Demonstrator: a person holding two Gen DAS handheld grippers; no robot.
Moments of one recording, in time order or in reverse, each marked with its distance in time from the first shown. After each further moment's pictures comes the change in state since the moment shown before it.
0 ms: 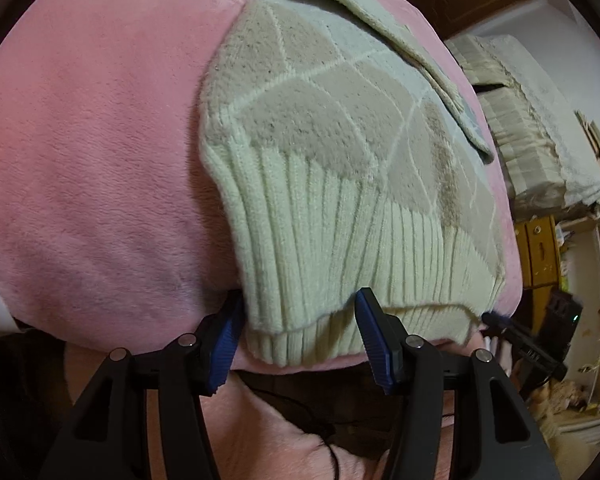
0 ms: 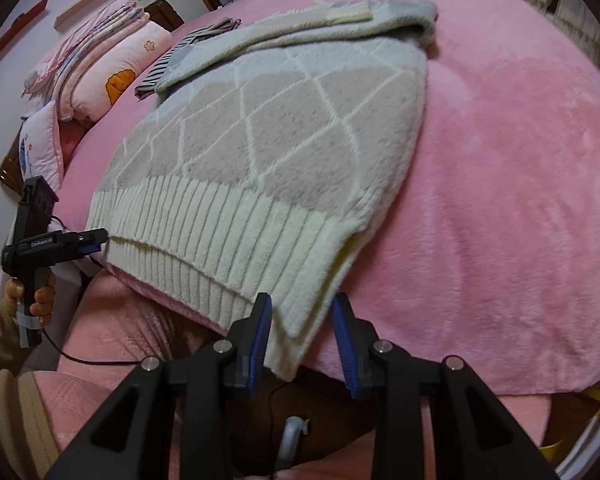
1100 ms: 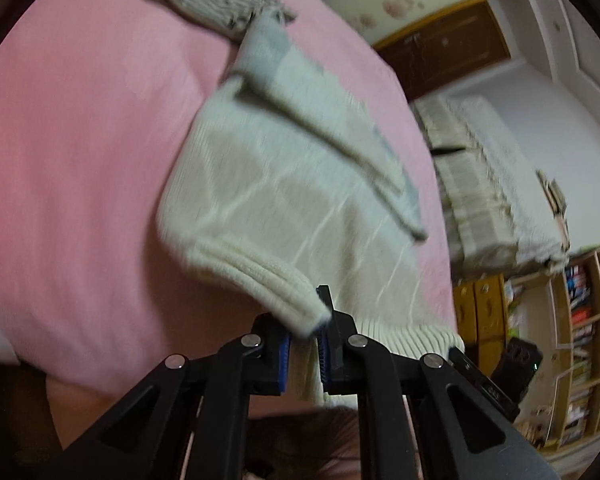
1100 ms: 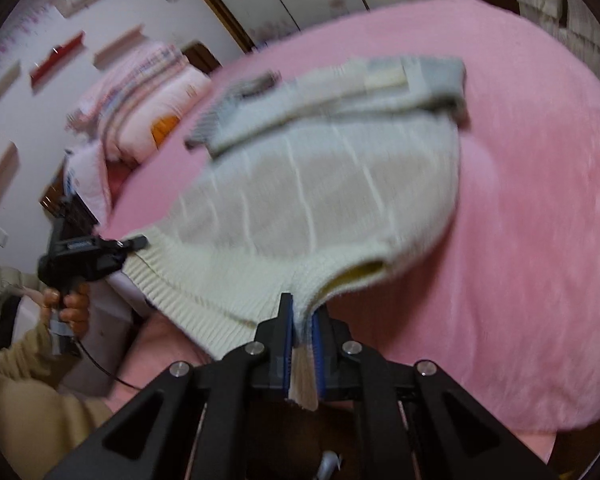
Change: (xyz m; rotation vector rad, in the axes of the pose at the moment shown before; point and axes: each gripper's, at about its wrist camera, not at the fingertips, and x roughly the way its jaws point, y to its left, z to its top) left arm -0.070 -0.035 0.059 -0.082 -0.193 -0.169; right arm -0.063 0.014 0.051 -0.035 -0.224 0.148
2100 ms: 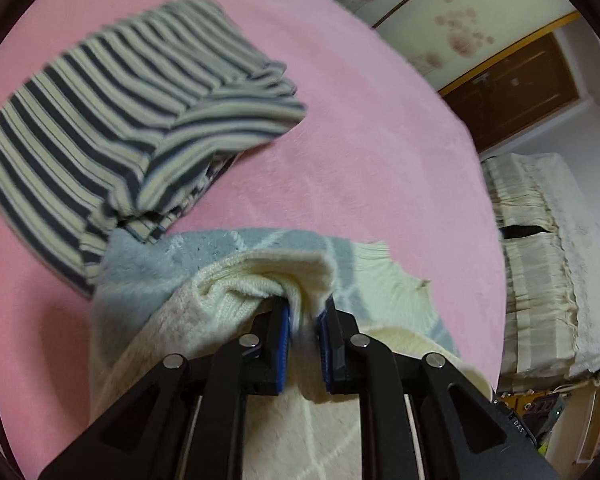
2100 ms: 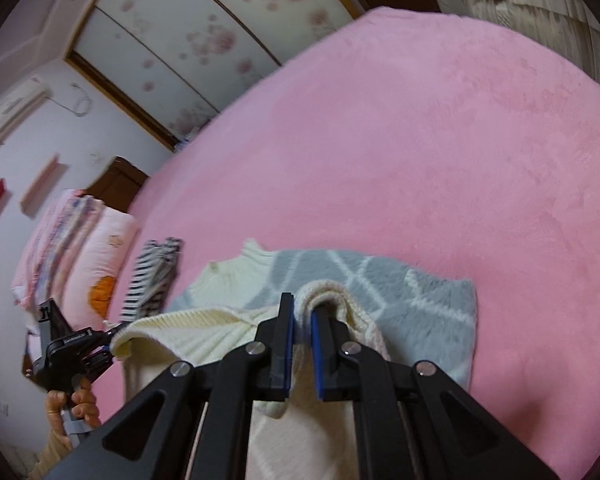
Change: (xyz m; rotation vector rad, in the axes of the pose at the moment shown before) left arm 0.208 -0.048 0.301 -0.097 -0.087 0.249; right arm 0.159 -0.159 0.281 0.362 -0.135 -0.127
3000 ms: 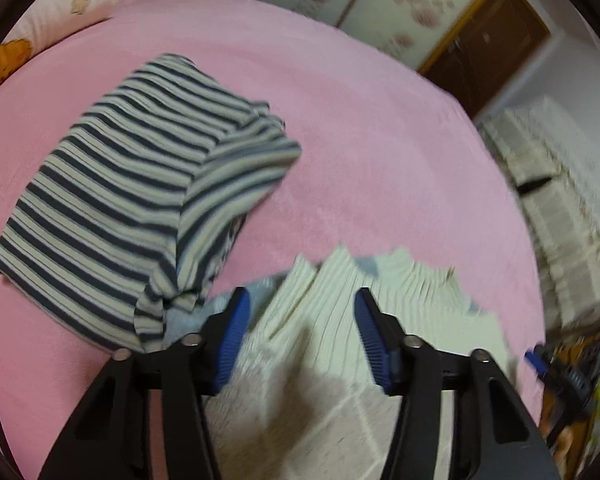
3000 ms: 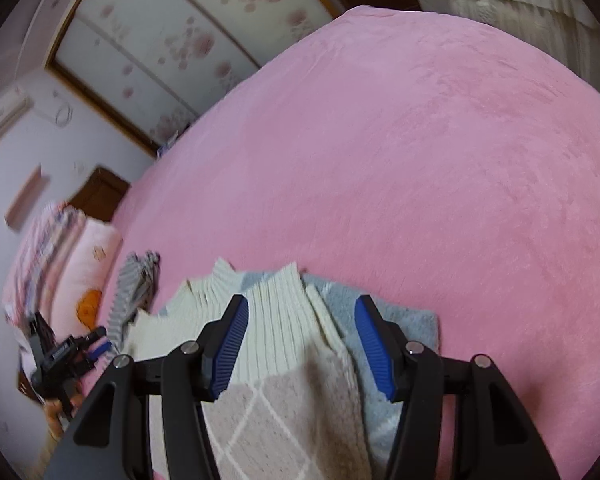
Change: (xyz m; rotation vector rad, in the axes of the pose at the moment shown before) left arm -0.022 -0.003 0.010 0.282 -0.038 0.090; right arm -0.013 -0.013 0.012 -0.027 0.005 -0.042
